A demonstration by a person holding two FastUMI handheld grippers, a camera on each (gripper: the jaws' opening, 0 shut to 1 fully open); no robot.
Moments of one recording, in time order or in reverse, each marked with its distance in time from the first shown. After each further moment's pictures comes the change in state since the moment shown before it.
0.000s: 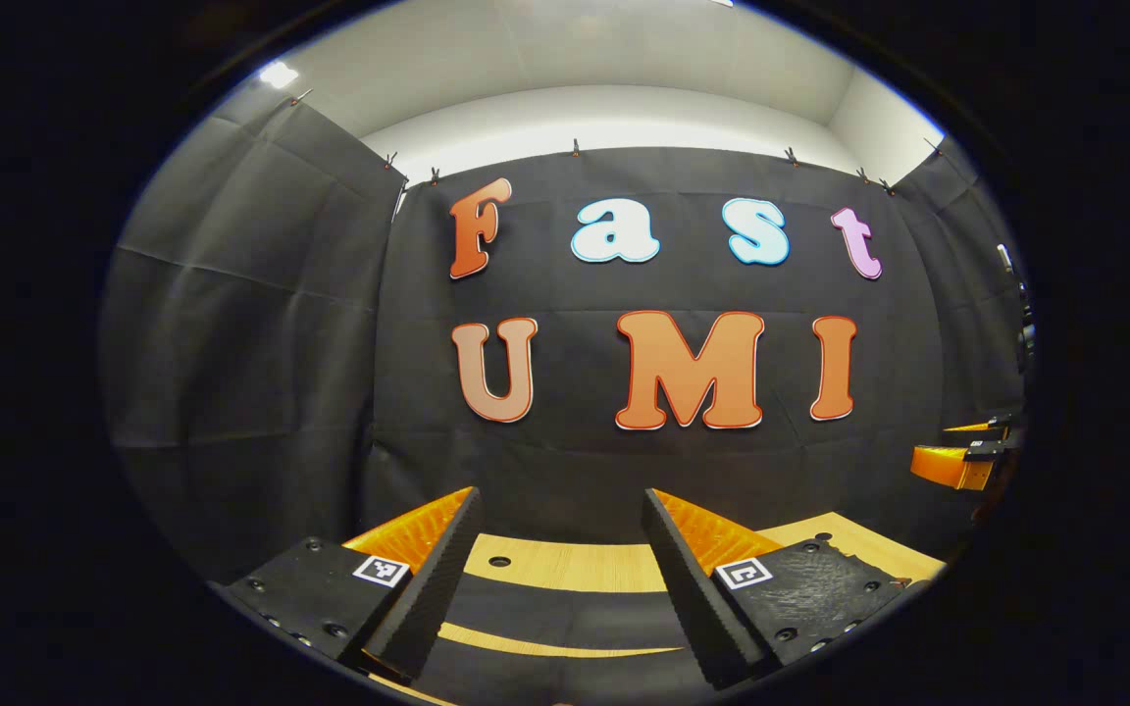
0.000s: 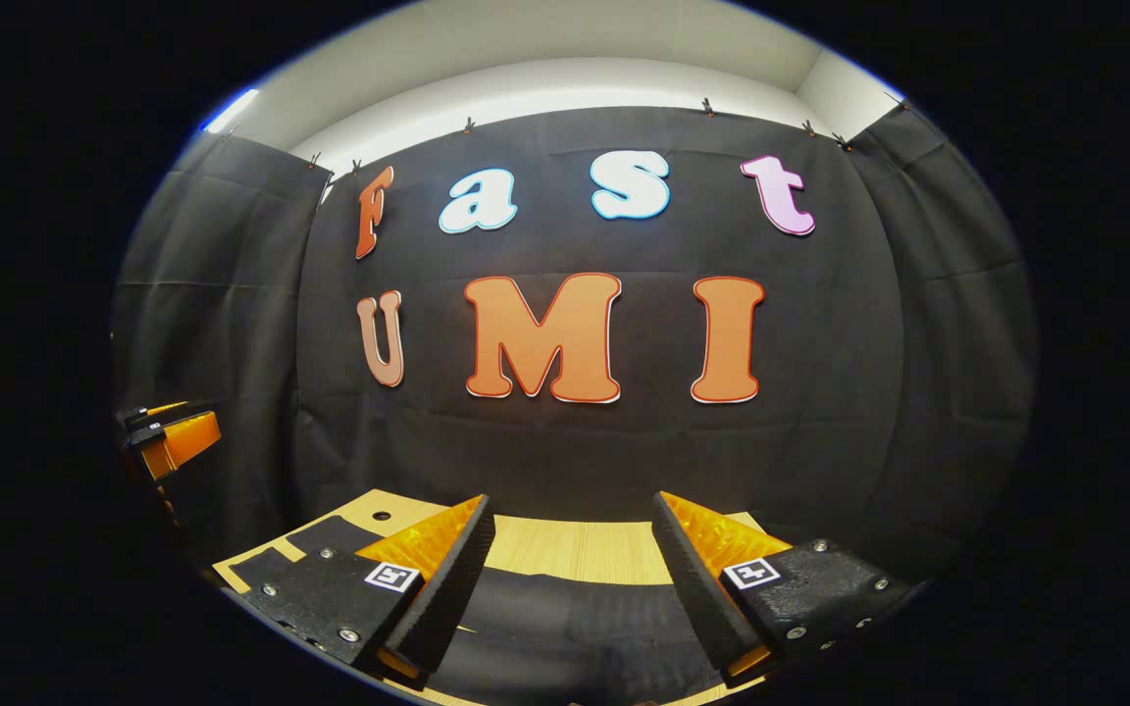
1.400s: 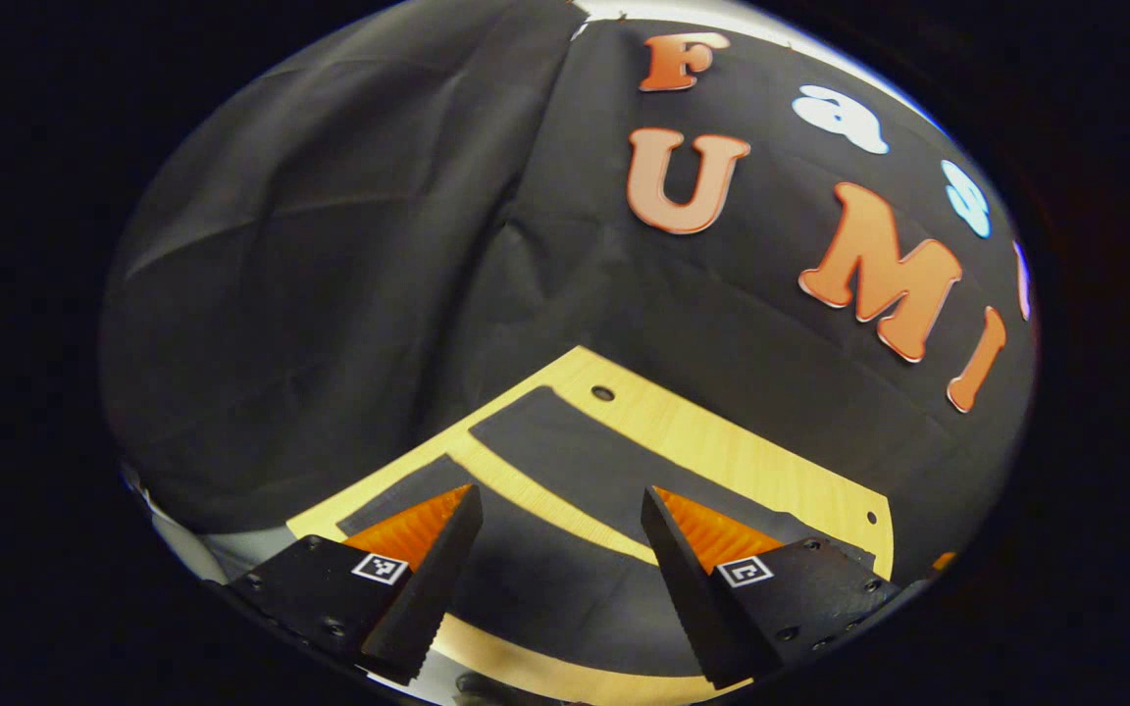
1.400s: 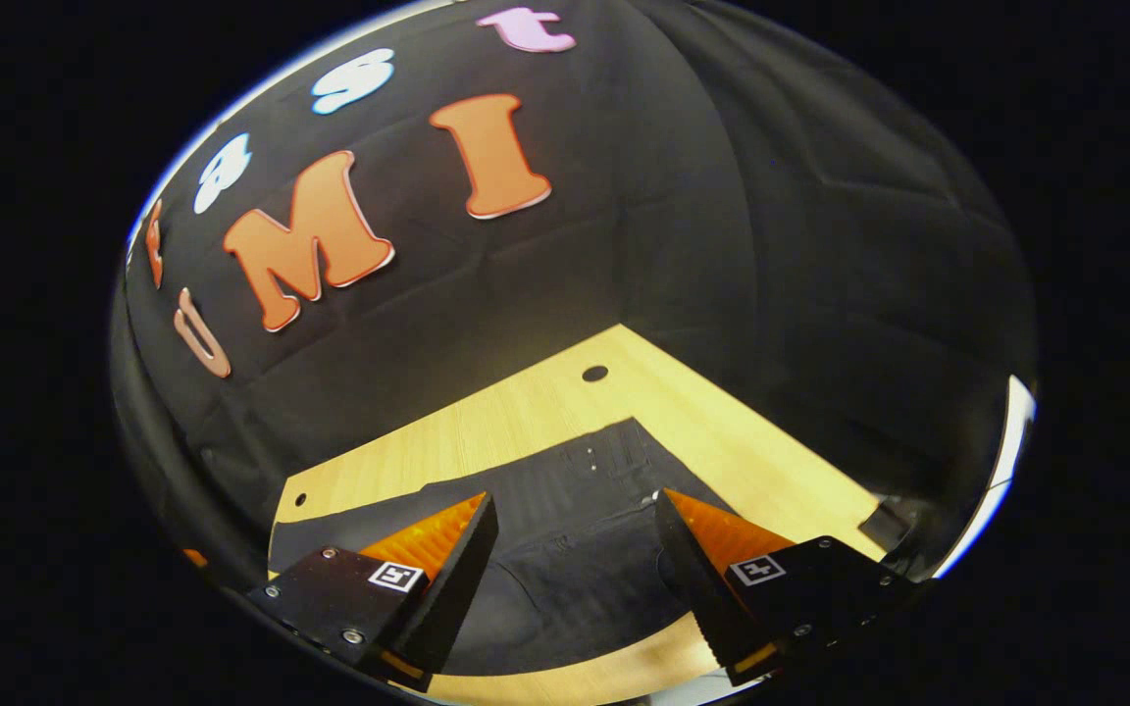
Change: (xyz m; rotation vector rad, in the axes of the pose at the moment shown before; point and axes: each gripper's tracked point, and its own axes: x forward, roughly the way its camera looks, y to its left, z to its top) left arm 0.014 0.143 -0.220 -0.387 0.651 0.390; right arm 0.009 -0.172 -0.209 0.493 0.520 -0.368
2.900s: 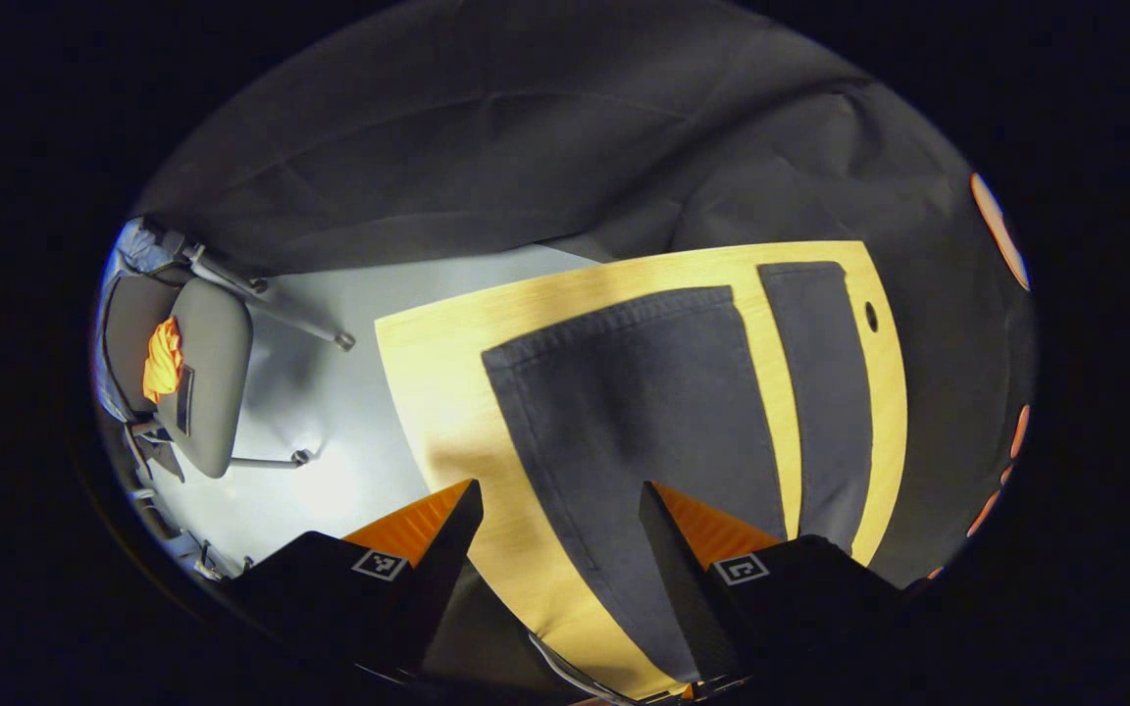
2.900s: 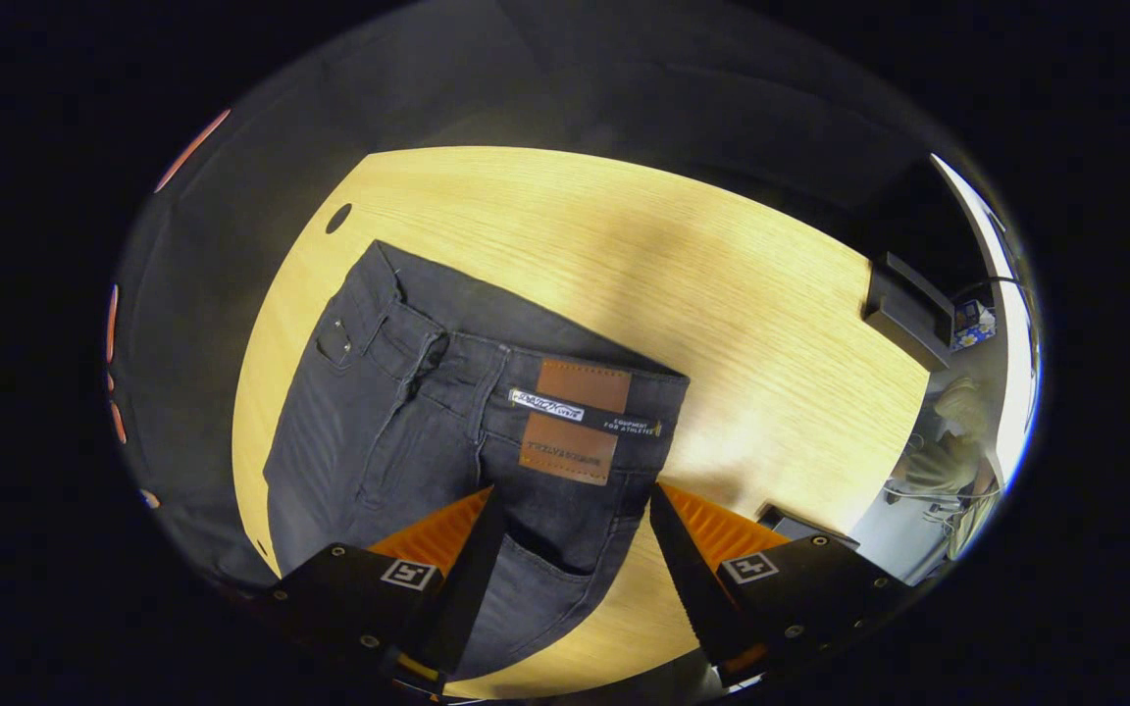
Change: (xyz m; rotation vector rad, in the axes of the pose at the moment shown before) left arm 0.068 0.117 -0.102 -0.546 0.635 0.361; right arm 0.088 -0.130 -0.149 0.412 0.568 -0.397
